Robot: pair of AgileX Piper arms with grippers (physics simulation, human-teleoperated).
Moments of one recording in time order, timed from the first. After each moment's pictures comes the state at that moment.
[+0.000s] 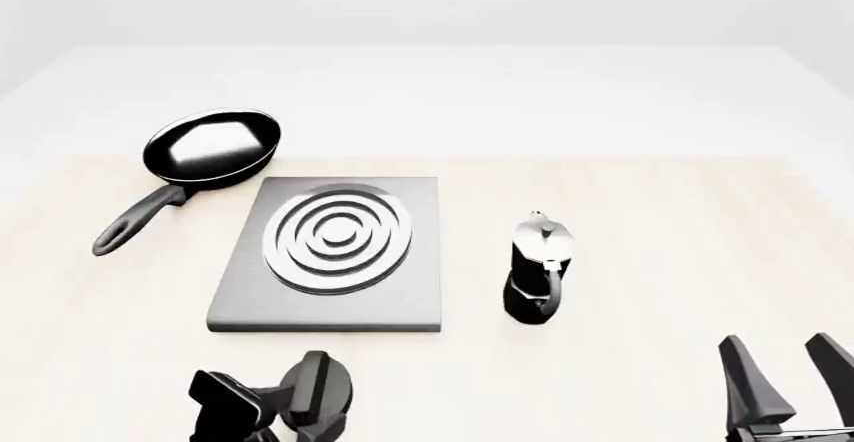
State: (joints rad) left arm -0.69 1.54 -0.01 -0.89 -0.23; right arm 0.03 0.00 0.00 0.04 0.00
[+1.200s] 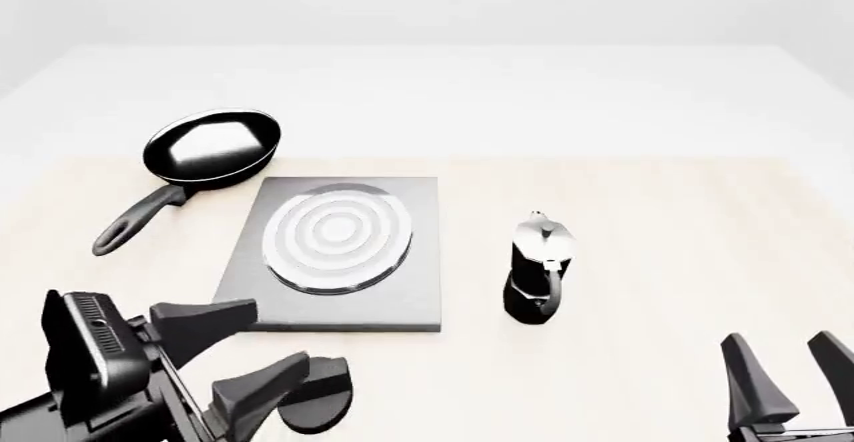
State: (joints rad) left arm -0.80 0.59 -0.40 0.18 -0.10; right arm 0.03 0.00 0.00 0.03 0.01
